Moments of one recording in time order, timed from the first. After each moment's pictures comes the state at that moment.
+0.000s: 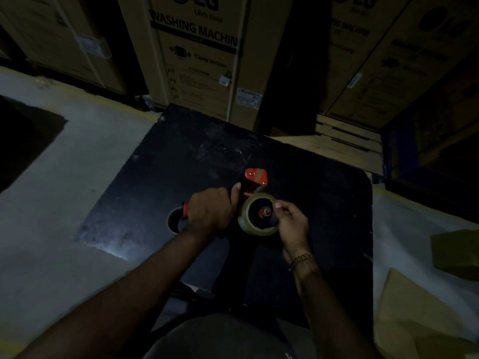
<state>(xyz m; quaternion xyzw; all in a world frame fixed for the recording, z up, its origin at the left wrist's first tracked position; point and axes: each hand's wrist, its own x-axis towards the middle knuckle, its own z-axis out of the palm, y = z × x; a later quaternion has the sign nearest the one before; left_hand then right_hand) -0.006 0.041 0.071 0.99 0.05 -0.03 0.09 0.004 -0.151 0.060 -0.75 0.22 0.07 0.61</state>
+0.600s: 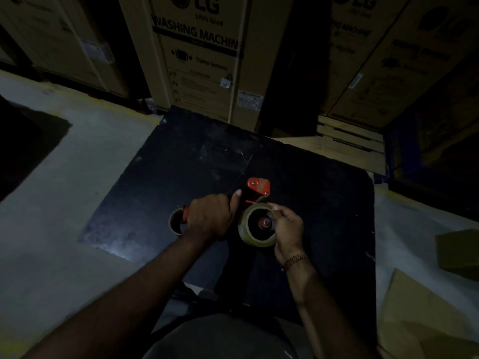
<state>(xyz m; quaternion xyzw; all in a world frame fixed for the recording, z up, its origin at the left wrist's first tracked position) -0.017 0.047 0.060 0.99 0.03 -0.03 0.11 -0.002 -0.132 0.056 -0.67 0.28 0.08 0.68</state>
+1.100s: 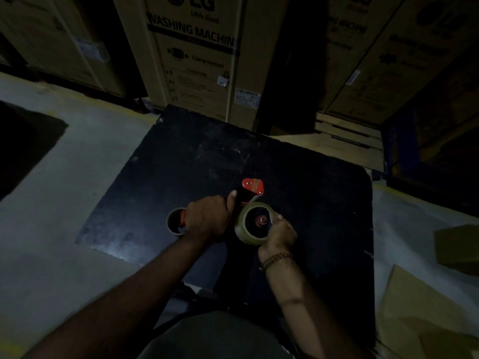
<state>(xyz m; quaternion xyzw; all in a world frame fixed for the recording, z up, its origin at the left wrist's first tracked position) -0.021 0.041 0.058 1.00 0.04 -0.05 0.07 -0.011 -0.113 0.050 -0.52 0.49 0.03 0.70</state>
